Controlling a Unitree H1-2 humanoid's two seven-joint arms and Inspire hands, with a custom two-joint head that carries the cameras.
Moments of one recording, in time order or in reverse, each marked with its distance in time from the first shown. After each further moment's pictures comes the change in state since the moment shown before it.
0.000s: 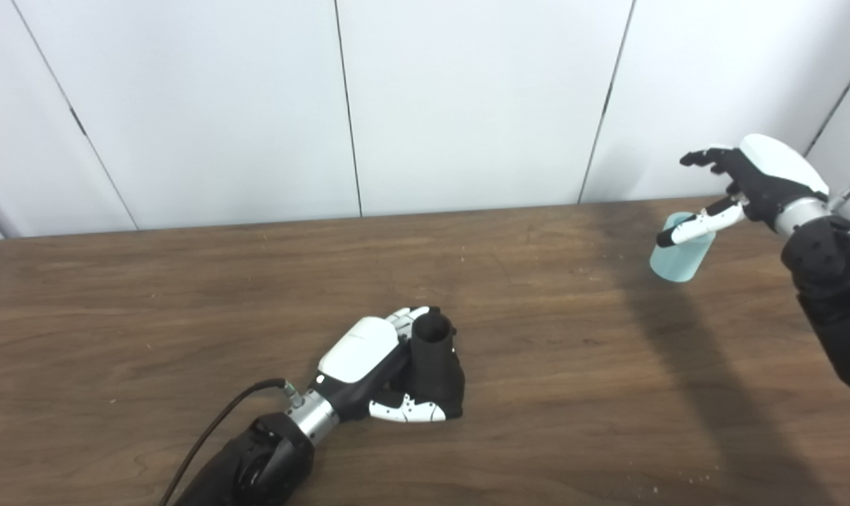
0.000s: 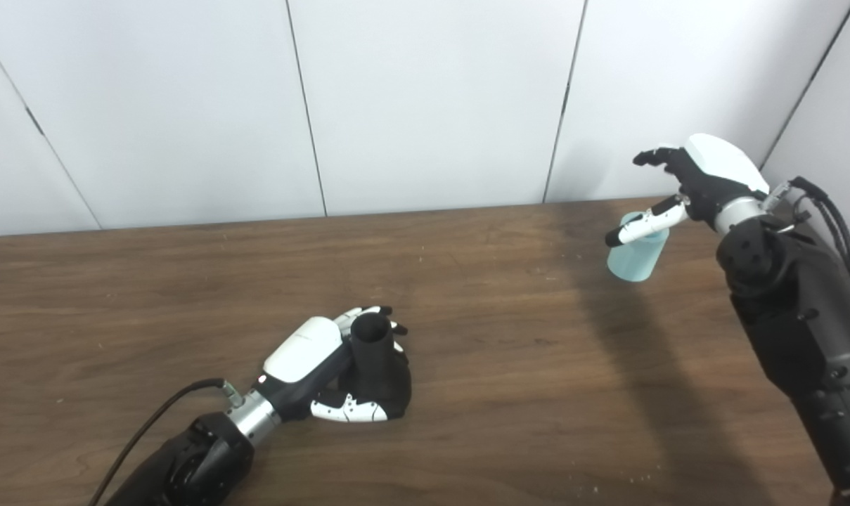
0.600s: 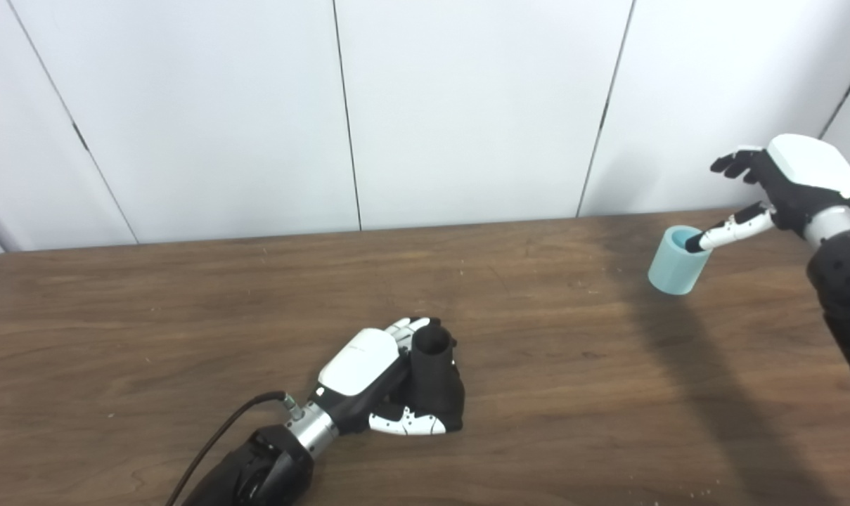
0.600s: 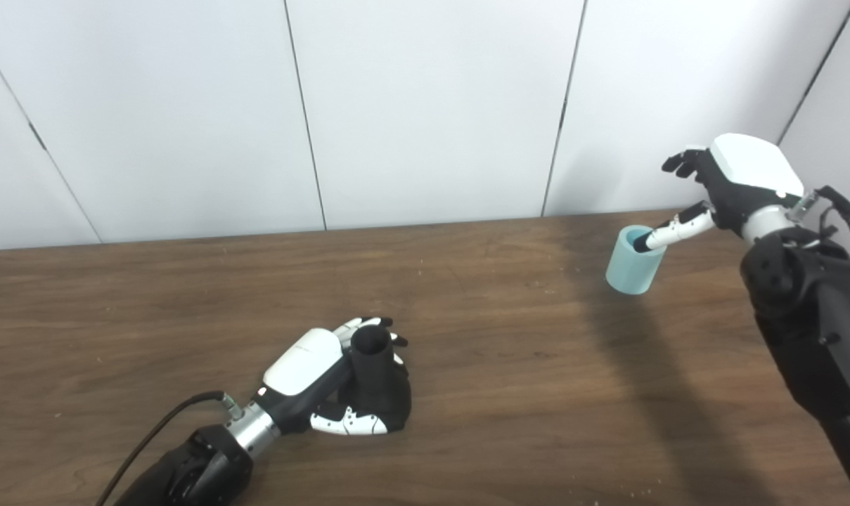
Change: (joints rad) left arm -0.003 0.002 -0.002 0.003 0.006 -0.005 0.008; right arm 0.024 -0.026 -0.024 -0.034 -0.087 0.023 -0.005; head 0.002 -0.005
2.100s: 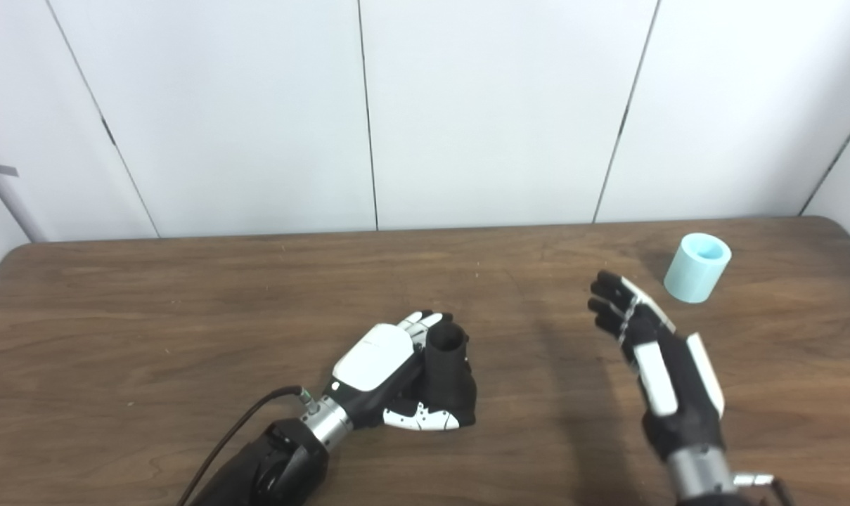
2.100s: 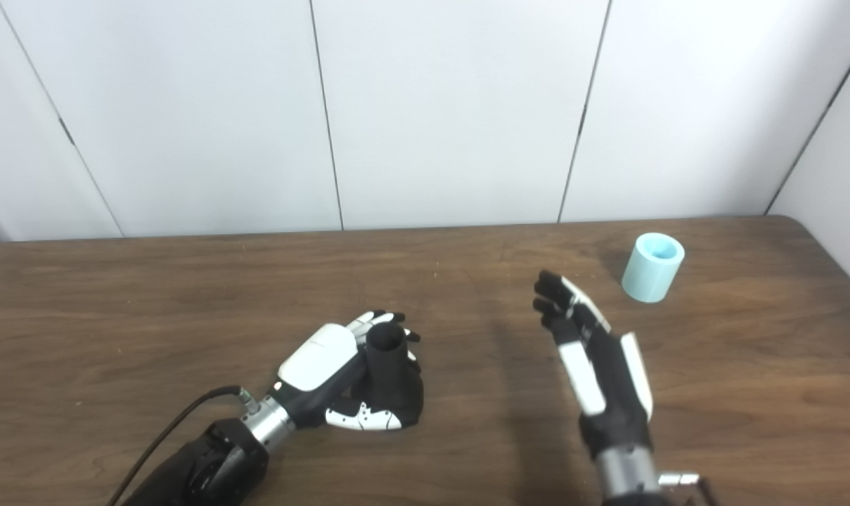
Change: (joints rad) left arm -0.032 -0.016 -0.036 0.051 0.047 -0.030 0.078; right arm 0.564 0.631 -0.102 -0.642 0.595 -0.013 -0.348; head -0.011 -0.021
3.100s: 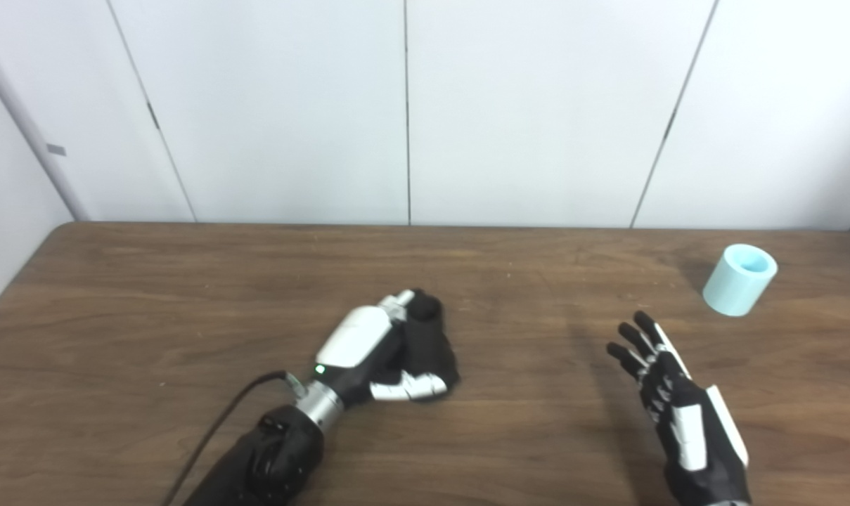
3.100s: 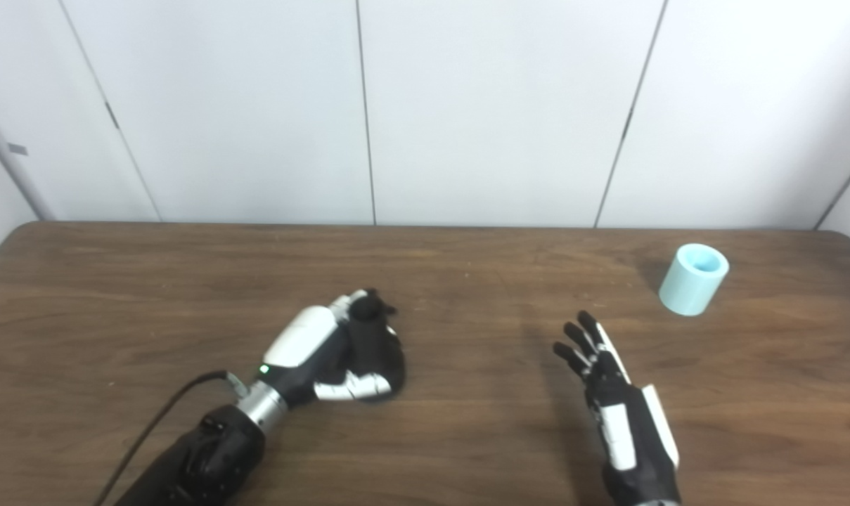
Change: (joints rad) left arm 0.035 0.018 0.053 -0.061 -0.109 0.134 -0.046; right arm 0.147 -0.009 0.032 0.195 0.142 -0.292 0.105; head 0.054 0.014
